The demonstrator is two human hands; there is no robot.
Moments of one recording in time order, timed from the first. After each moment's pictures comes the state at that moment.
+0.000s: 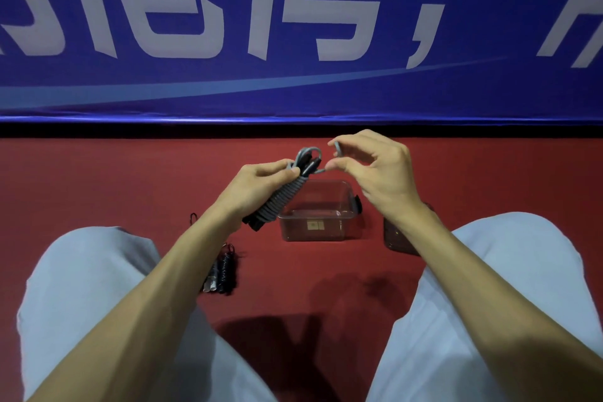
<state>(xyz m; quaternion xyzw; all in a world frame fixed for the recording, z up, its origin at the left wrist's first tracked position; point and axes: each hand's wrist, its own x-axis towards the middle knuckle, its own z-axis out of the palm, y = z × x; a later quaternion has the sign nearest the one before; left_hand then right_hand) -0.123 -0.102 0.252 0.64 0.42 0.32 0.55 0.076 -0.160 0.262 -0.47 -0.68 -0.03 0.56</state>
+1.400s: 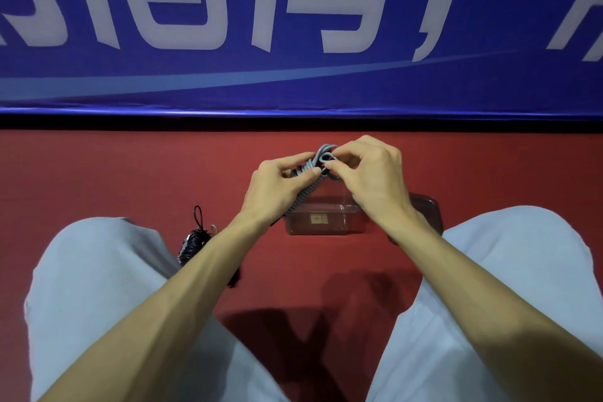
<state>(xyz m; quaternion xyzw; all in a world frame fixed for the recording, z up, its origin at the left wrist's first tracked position) -0.102 -0.112 0.234 0.69 0.42 0.39 0.44 0.055 -0.158 0.250 -0.61 -0.63 -0.06 0.47</state>
